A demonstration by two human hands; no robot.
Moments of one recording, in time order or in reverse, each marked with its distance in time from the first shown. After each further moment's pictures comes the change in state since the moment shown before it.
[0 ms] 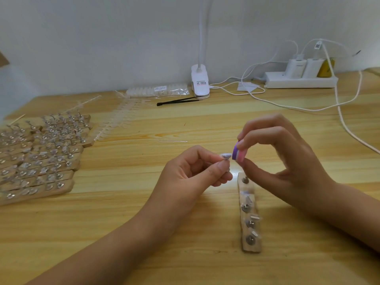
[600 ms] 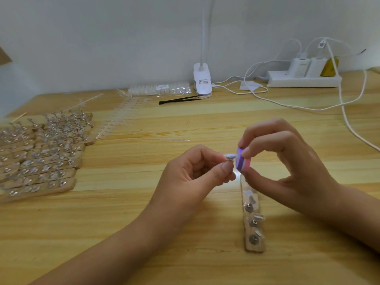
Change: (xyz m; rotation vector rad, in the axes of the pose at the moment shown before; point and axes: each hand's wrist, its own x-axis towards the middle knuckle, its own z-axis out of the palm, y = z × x) left_hand -0.003 0.000 0.002 0.029 0.020 0.045; right_hand -0.003 0.000 0.003 0.086 -0.022 0.003
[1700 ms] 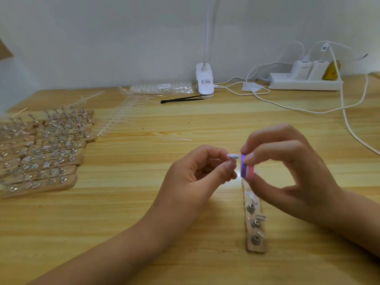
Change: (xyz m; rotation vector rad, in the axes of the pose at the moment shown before) left_hand 0.001 -0.005 -0.001 0.096 -0.012 0.064; right_hand 0.000 -0.001 -0.001 -0.009 -0.004 -0.058
